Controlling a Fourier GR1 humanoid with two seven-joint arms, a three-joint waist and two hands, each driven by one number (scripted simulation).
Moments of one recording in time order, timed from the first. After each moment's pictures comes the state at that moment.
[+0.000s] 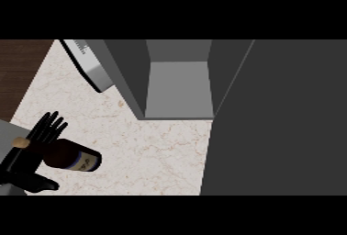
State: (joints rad) left arm -0.11 0.32 0.36 -0.97 0.18 -0.75 -0.38; right arm -0.10 -0.06 0.13 -2.46 -0.08 0.05 0.57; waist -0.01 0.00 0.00
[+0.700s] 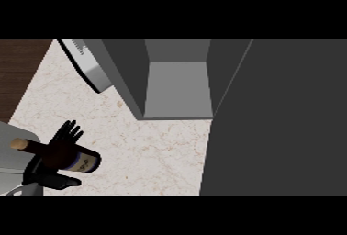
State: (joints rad) left arm -0.19 0.32 0.29 -0.65 0.07 -0.68 -0.57; right arm -0.12 -0.05 0.14 -2.47 -0.08 0.05 0.60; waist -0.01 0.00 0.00
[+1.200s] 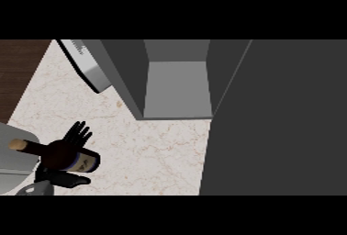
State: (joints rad) left arm -0.25 0.30 0.24 -0.53 0.07 -0.69 -0.63; right arm -0.11 -0.04 0.17 -2.46 -0.06 0.05 0.59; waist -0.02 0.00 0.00
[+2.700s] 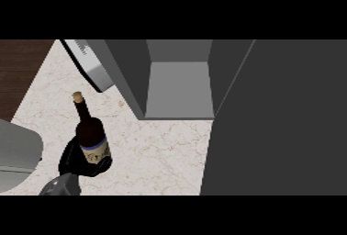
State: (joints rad) left arm -0.31 0.17 0.28 -0.50 0.23 -0.53 -0.66; right arm -0.06 -0.04 0.14 -2.46 -0.07 0.10 0.57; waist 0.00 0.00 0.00
